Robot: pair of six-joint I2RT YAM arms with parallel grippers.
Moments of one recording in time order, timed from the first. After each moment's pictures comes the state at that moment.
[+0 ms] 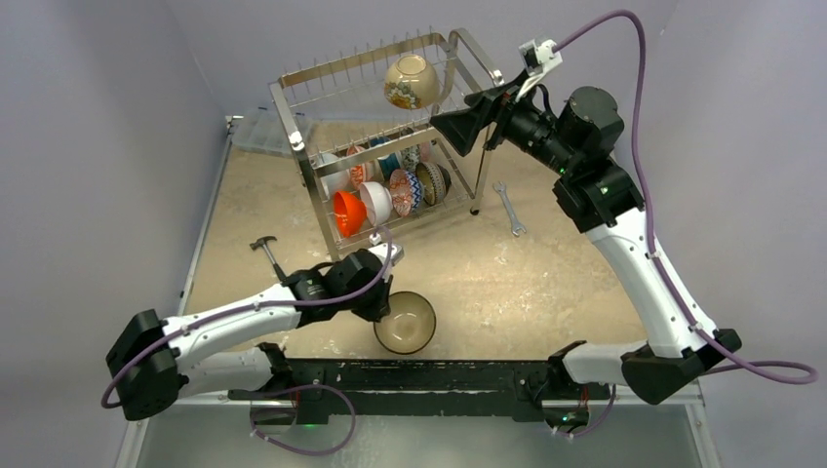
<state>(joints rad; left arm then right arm) -0.96 1.13 0.65 -0.43 -0.01 -0.49 0.48 1.30 1.64 -0.23 -0.38 0.31</state>
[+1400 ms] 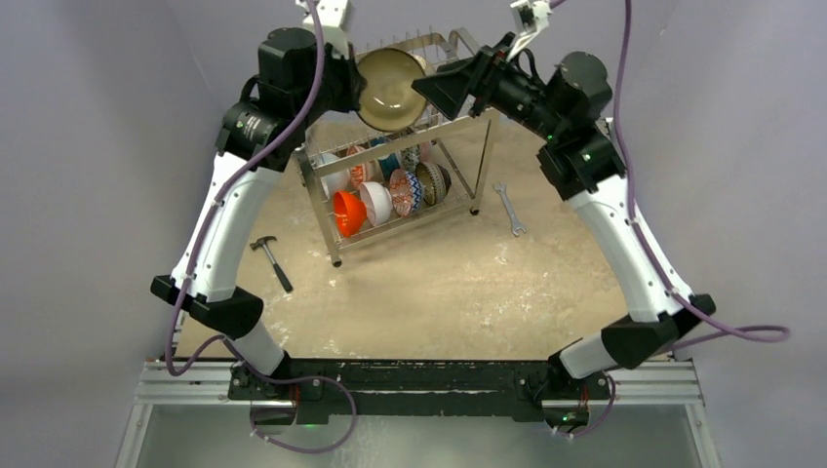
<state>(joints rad) -0.51 1.66 2.24 -0.82 -0.07 -0.17 0.48 1.44 1.83 -0.13 -0.50 0.53</state>
